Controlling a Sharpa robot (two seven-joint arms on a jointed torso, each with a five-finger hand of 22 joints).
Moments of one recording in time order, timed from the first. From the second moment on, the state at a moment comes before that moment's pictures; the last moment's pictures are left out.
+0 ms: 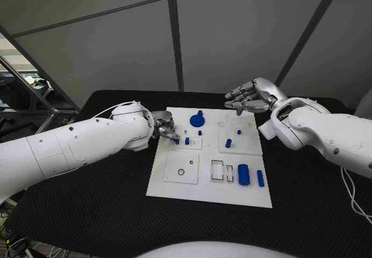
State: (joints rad) left arm 1.19 -0.72 0.04 1.39 -1.28 0.08 -0.41; left_hand 1.15 -0.02 0.46 0.01 0.35 1.00 0.06 0.32 1.09 1.46 -0.02 1.33 1.31 1.46 -0.07 1.56 1.31 0.12 1.34 0.03 1.31 1.26; right arm 1.22 -0.75 0.06 1.41 -0.88 -0.38 0.07; right_hand 1.25 -0.19 0.33 0.06 0.30 1.05 0.15 0.07 0.07 1.21 0.08 0.20 0.17 1.34 0.01 0.40 0.52 0.18 1.10 0.11 0.61 0.50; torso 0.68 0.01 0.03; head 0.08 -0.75
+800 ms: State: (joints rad) left arm 1.19 -0.72 0.04 1.39 -1.31 0.11 -0.41; left_hand 1.16 -0.03 0.47 0.01 0.34 1.00 0.06 0.31 1.09 1.46 -0.02 1.32 1.31 1.46 -0.07 1.56 1.31 0.12 1.34 0.03 1.31 1.26; right arm 1.22 -0.75 0.06 1.41 -0.88 -0.38 0.07; right_hand 1.25 -0.18 0.33 0.06 0.30 1.05 0.15 0.07 0.07 1.21 0.08 0.20 0.16 1.34 0.01 0.40 0.52 0.18 1.10 0.11 0.61 0.50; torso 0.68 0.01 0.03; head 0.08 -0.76
